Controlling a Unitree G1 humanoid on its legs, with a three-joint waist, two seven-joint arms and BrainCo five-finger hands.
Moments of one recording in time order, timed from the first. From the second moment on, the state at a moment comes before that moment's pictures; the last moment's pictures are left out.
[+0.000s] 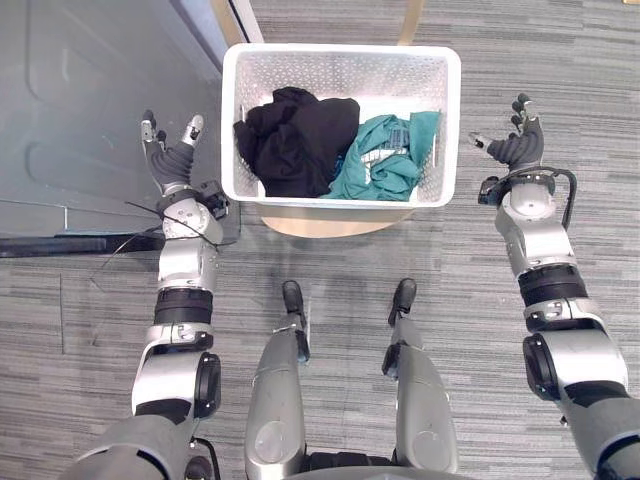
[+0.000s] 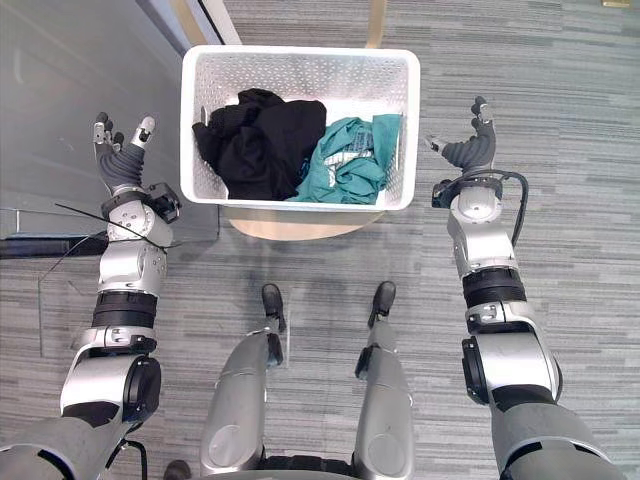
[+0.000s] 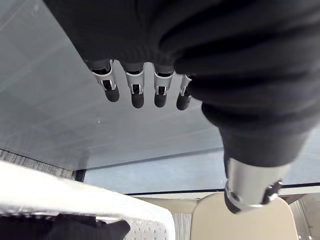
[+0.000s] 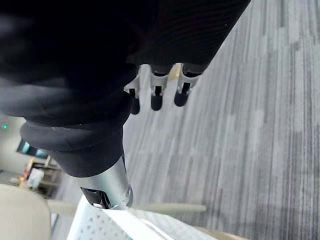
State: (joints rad) left arm -0.74 0.29 0.21 0.43 -0.22 0.01 0.44; right arm -0.87 -0.46 -0.02 0.62 0.15 0.05 -0.29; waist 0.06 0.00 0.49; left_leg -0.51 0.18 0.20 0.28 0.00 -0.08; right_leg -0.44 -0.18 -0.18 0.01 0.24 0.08
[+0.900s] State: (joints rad) left arm 0.27 -0.01 0.29 0.24 -0.06 -0.03 0.19; right arm 0.24 -0.04 -0.46 0.28 -0.03 -0.04 -0.19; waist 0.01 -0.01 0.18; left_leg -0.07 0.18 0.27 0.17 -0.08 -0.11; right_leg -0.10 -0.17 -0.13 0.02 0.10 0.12
